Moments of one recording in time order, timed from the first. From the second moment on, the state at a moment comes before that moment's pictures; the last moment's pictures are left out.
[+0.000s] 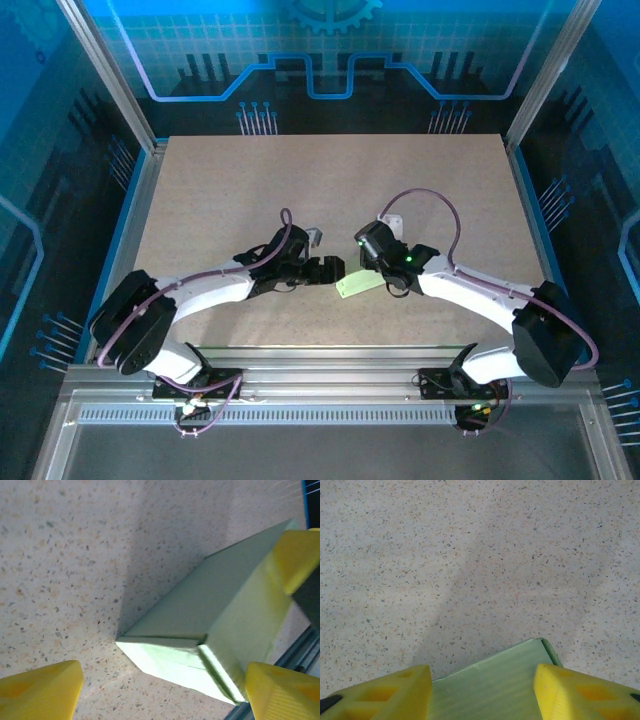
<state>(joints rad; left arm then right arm) -0.70 1.49 0.76 -0.05 0.27 -0.78 0.75 1.38 0.86 -0.48 0.47 0.69</state>
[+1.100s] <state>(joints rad) -0.73 1.48 0.83 0.02 0.24 -0.46 0.49 1.06 0.80 -0.66 0.19 0.73</state>
